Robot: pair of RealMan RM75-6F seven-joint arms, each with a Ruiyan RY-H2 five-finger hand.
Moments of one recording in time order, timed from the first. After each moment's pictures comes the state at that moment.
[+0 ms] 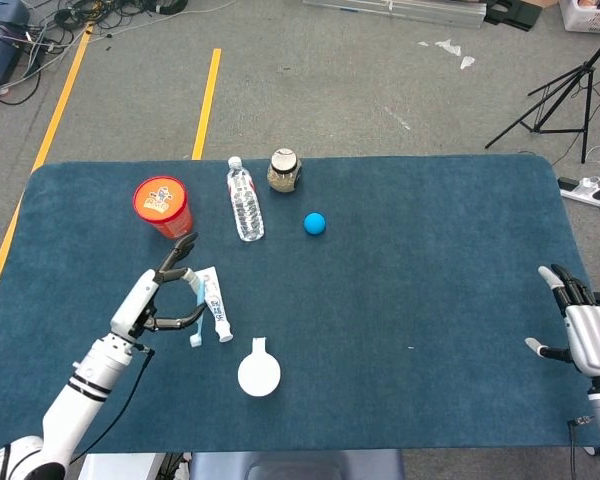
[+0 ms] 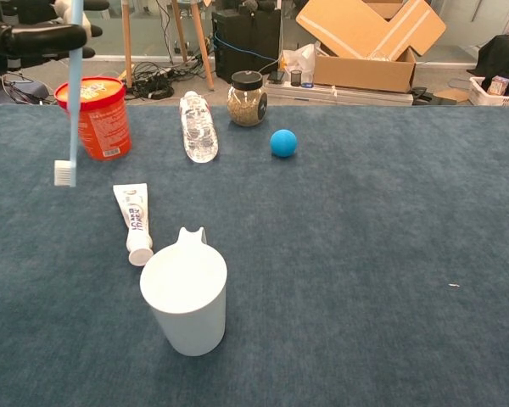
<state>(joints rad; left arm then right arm) -0.48 -1.20 -0.28 -1.95 1.35 1.07 -0.59 0.13 -1.05 0.09 -1.61 -1.37 1.36 -0.03</state>
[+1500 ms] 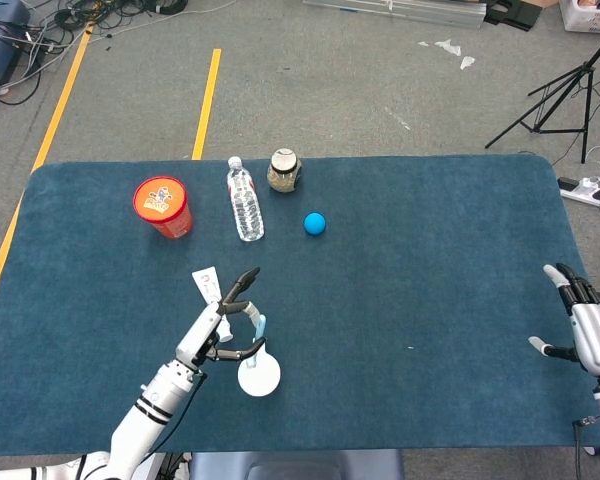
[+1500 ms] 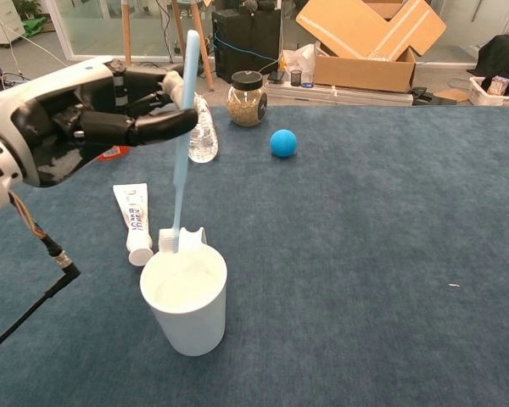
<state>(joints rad) -0.53 -1.53 -0.19 -1.87 1.36 1.12 -0.47 0.13 -1.03 0.10 -1.61 -1.36 1.35 0.02</state>
